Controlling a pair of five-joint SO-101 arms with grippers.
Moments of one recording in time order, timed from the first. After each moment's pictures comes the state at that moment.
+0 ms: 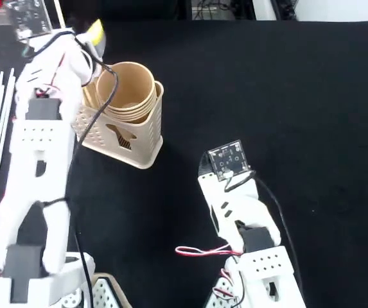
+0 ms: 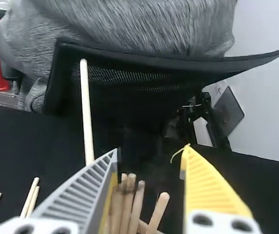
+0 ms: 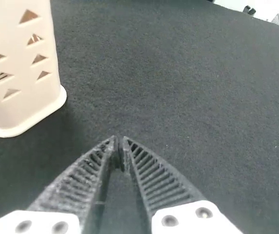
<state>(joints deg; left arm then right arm) -5.7 -16.1 13.5 24.9 12.8 -12.3 -78.5 97.2 18.5 11.0</state>
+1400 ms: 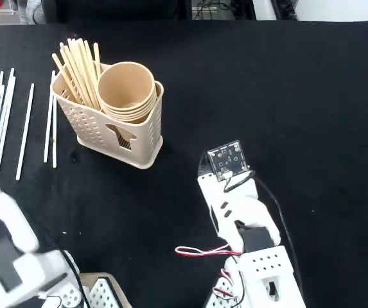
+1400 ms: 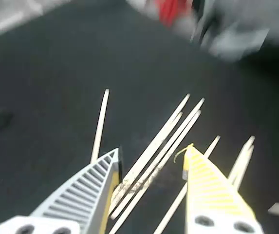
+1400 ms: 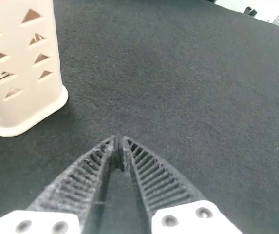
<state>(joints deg) -42.4 -8.8 8.0 44.7 4.0 -12.7 -78.5 97.2 18.5 11.1</state>
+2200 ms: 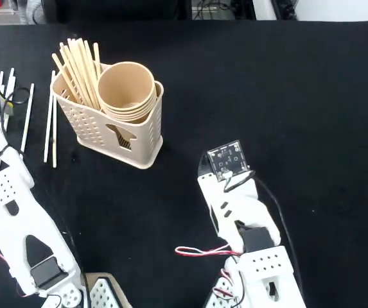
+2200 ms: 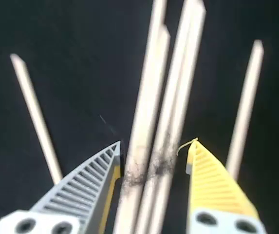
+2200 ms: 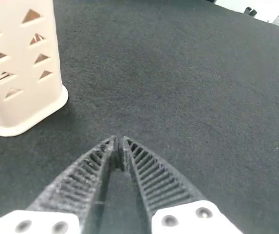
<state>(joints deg) -38.8 70.1 -84.5 79.9 -21.3 -12.7 -78.5 97.2 18.5 11.1</state>
